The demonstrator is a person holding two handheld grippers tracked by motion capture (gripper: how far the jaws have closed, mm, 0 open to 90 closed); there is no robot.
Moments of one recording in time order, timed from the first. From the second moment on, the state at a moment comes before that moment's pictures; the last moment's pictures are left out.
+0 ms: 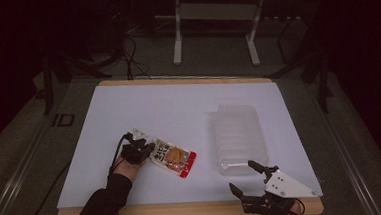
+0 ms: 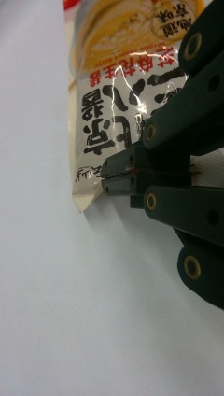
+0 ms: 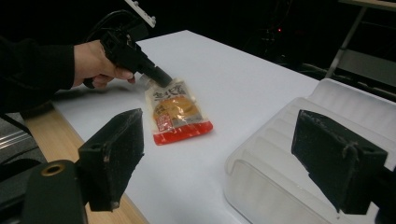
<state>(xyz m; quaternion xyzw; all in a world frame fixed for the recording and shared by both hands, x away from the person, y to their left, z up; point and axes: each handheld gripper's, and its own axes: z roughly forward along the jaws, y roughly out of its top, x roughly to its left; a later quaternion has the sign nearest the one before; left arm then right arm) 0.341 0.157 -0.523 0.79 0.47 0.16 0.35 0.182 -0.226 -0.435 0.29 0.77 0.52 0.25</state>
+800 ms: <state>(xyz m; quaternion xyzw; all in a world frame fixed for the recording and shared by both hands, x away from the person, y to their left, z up) 0.325 0.142 -0.462 0.80 0.41 0.18 0.40 0.182 -0.227 -0.434 0.30 0.76 0.52 0.25</state>
